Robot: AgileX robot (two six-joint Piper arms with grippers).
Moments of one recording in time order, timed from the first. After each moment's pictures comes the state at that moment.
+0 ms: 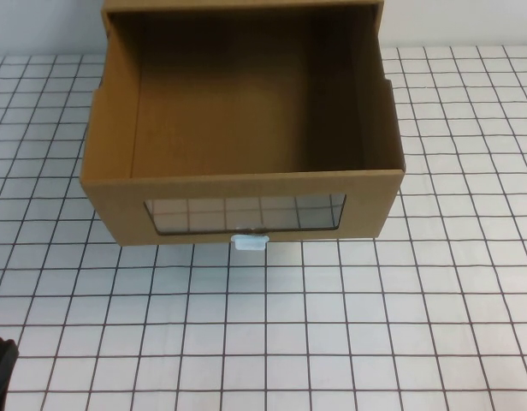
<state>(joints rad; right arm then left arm) 0.08 -0.01 0.02 0.07 0.36 -0.09 -0.23 0.17 0.03 -0.21 0.07 0.21</state>
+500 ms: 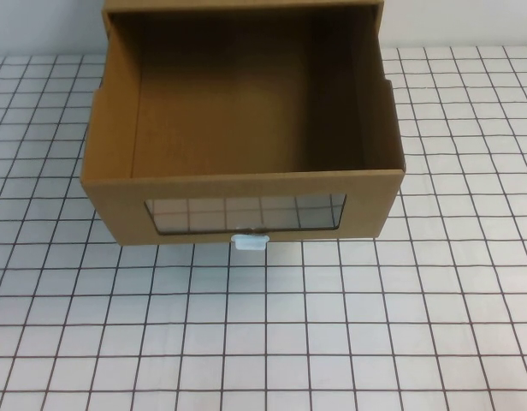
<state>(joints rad) 0.08 -0.01 0.02 0.07 0.36 -0.09 -0.16 0.06 0.03 -0.16 0.12 0.20</state>
